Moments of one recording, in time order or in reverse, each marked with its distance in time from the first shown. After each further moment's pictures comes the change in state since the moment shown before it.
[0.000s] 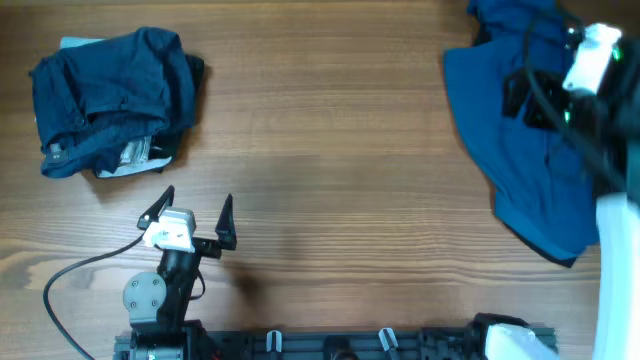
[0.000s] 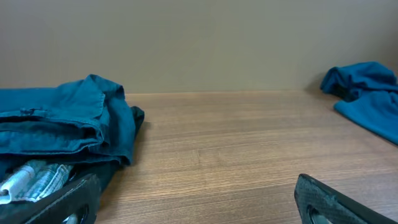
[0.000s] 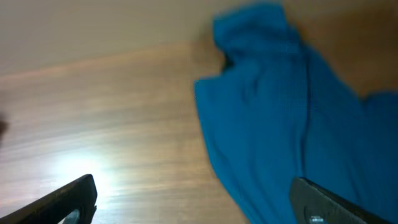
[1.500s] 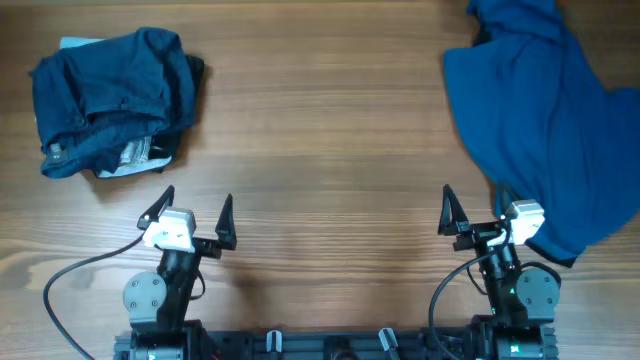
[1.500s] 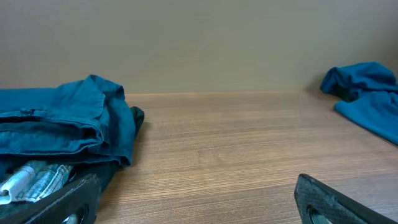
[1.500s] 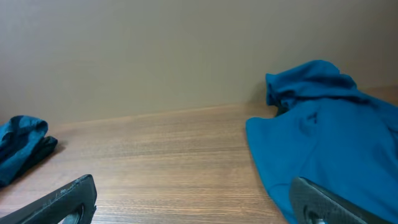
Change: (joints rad) left arm 0.000 -0.001 0.000 0.000 0.000 0.000; right arm 0.107 -1.194 -1.439 0.923 -0.069 0.133
